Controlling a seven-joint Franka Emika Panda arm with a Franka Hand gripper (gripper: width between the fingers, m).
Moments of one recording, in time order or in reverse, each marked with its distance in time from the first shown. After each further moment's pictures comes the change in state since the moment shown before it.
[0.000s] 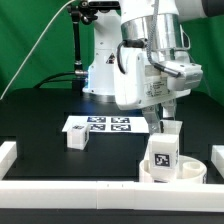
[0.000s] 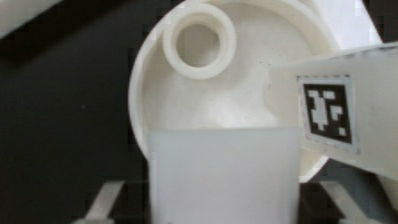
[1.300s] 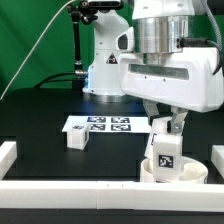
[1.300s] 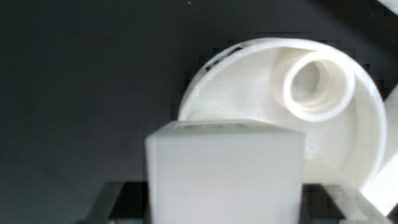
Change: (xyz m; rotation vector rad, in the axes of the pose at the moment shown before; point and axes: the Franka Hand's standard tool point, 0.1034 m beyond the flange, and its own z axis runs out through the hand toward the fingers) arm -0.001 0.006 -0.001 -0.165 0.092 -1.067
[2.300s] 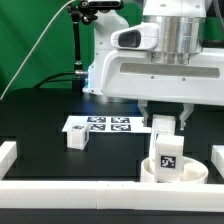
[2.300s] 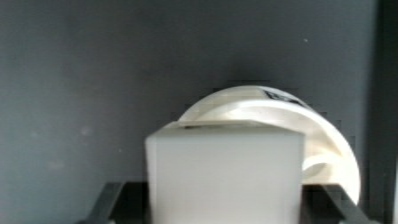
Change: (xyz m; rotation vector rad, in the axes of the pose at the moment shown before) arm 0.000 0.003 -0.002 -0.116 0.019 -0.910
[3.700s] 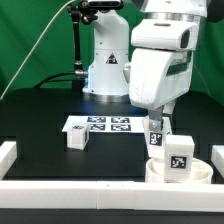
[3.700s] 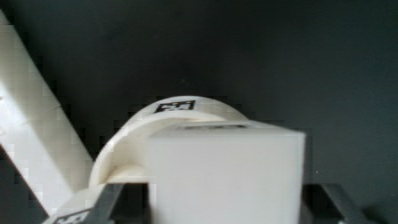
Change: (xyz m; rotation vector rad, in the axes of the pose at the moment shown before) arm 0.004 0.004 -0.002 -0.073 0.035 -1.217
